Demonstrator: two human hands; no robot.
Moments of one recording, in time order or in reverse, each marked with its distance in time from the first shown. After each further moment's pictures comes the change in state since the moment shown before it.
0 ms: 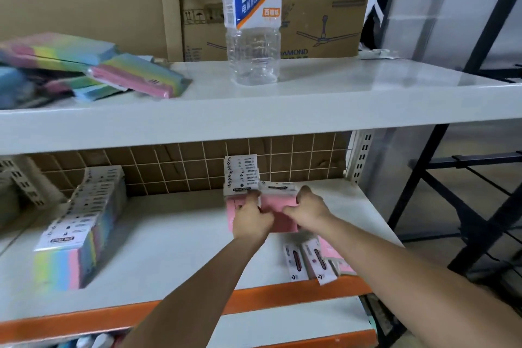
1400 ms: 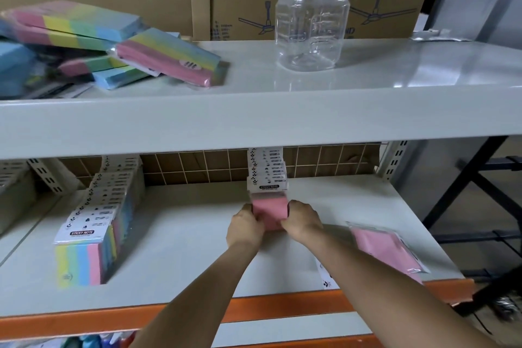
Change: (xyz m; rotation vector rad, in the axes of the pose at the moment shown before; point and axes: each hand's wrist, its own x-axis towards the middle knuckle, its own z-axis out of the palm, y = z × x) left_hand 0.037 -0.067 -0.027 0.113 0.033 -0.140; right_hand 0.035 -0.032 0.087 -0.191 -0.068 -0.021
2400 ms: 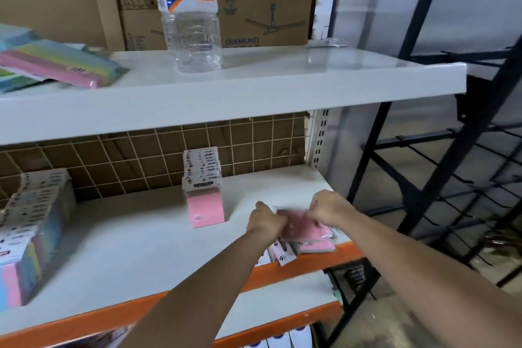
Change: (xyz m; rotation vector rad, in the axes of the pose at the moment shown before) left_hand -0.088 0.112 0.085 0.032 -0.324 0.062; right_hand -0.070 0.155 -0.114 -0.047 0.039 0.155
